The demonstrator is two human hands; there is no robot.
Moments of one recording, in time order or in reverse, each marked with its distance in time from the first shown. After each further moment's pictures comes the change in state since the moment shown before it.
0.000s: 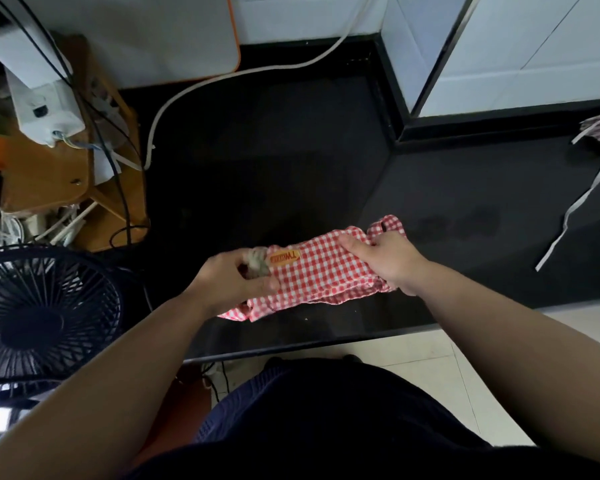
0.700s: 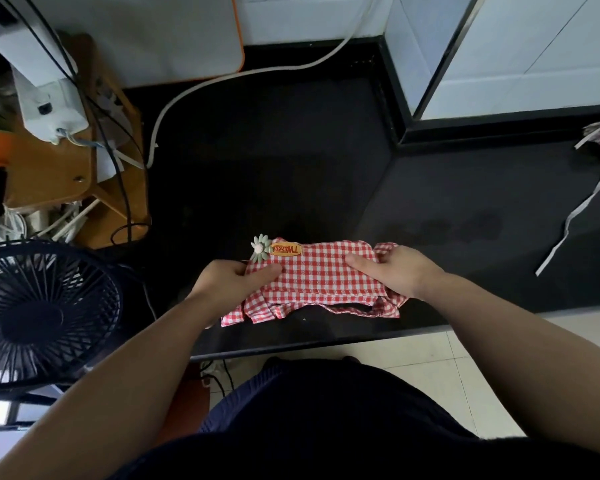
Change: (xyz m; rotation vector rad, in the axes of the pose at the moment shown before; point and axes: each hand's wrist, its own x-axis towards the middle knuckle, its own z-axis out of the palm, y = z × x) left_hand -0.001 -0.003 0.014 -0.165 0.092 -0.158; right_hand -0.010 0.013 -0.016 -0.458 -0.082 -0.020
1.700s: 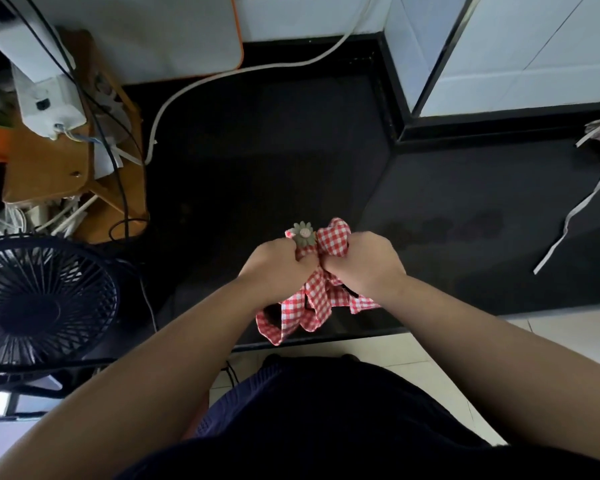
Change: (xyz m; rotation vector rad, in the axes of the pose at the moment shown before) left_hand -0.016 0.067 0.040 0.288 -0.078 0.169; right_hand -0.016 -0.052 0.016 -0.018 0.242 -0.213
